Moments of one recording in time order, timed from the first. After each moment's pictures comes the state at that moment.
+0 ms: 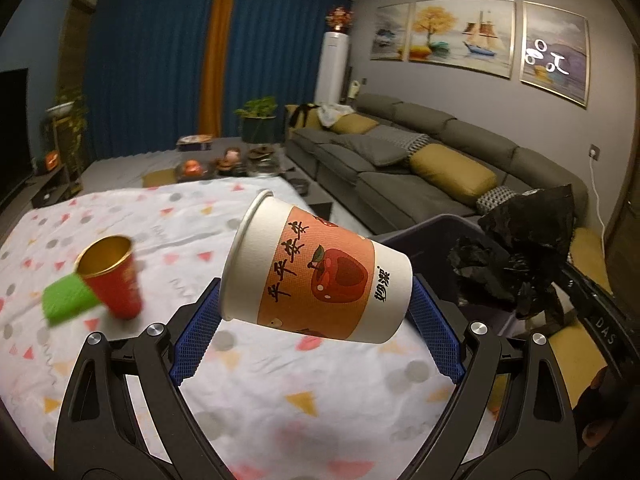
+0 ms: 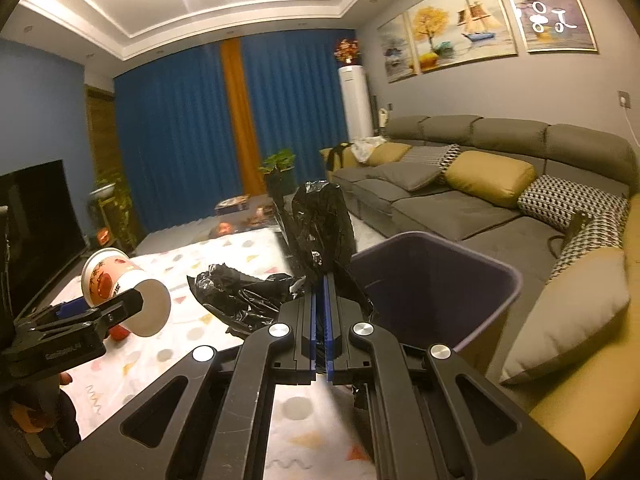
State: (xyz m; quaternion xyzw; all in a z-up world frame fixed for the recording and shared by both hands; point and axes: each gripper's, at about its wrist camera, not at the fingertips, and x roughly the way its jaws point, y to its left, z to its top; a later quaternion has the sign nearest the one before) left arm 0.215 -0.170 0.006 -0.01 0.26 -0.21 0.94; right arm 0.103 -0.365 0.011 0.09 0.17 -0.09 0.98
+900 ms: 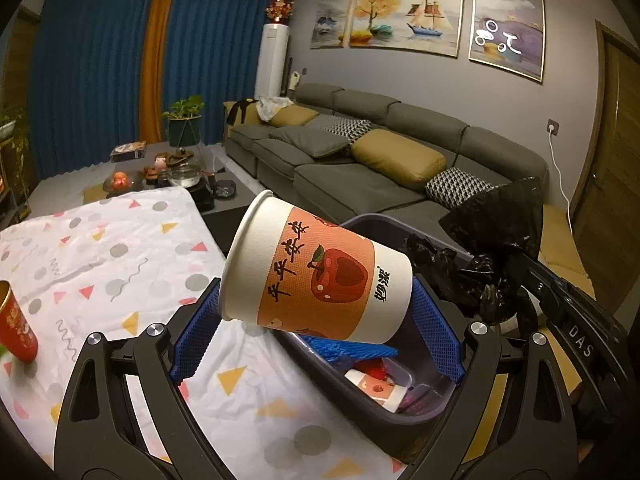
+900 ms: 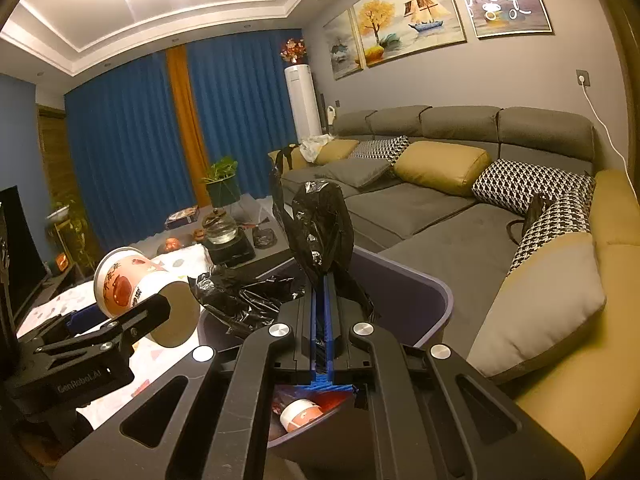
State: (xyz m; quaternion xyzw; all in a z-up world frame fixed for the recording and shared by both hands) left arm 0.242 -0.293 -0.009 0.01 0.26 -0.30 0.92; right arm 0.117 -0.432 0.004 0.12 0.17 -0.17 0.96
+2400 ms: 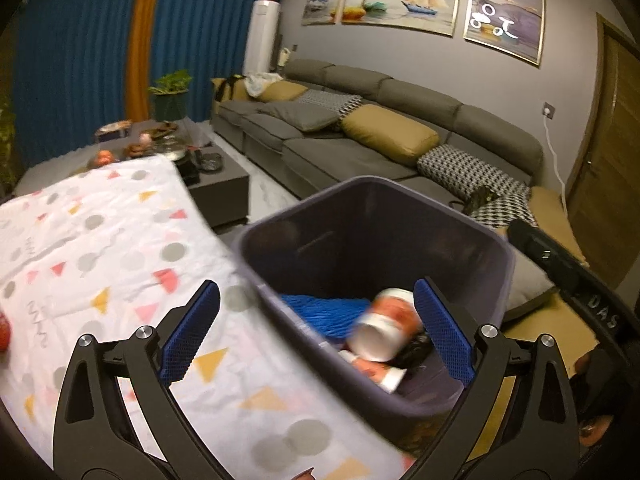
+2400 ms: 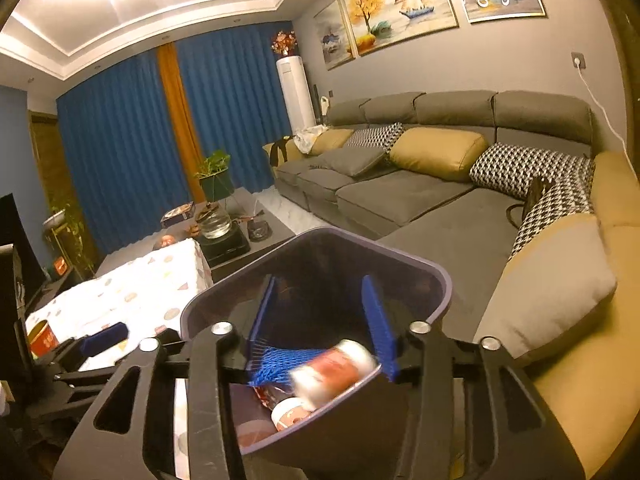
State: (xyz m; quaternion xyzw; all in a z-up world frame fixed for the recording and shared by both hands) left arm 0.256 -0.296 -0.042 0.02 0.30 -0.31 0.90; right arm 0.124 -0.448 -0.008 0.14 0.18 -0.18 0.96
